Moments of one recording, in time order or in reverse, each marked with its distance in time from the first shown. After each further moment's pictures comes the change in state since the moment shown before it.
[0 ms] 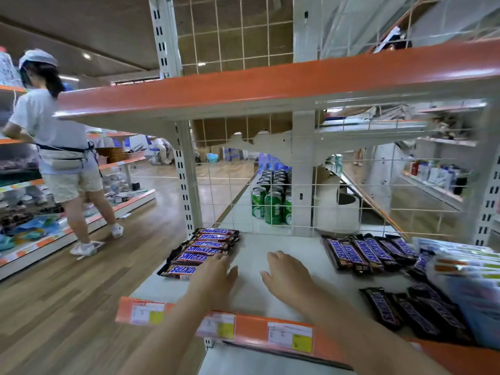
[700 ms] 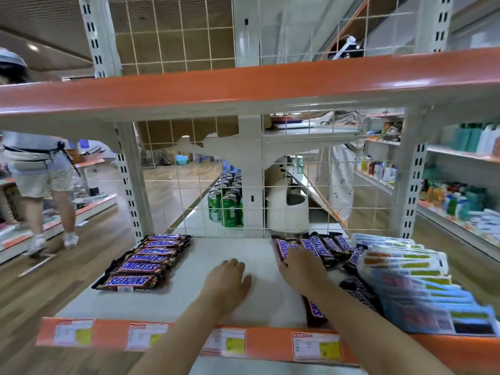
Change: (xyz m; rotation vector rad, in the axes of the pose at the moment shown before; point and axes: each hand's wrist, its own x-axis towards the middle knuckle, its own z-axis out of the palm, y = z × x) left_hand 0.016 0.128 0.028 0.051 -0.100 0.202; right_hand -0.042 0.122 -0.039 -0.023 0.028 0.320
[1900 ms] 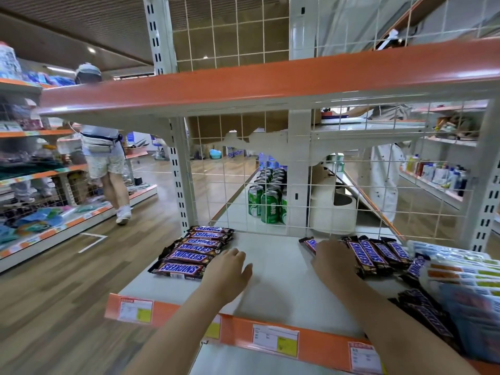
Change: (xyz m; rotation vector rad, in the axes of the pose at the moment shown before) left_hand -0.027 -0.077 -0.025 0.023 0.106 -0.100; right_hand 0.041 -0.038 0.018 -0.241 0.020 0.104
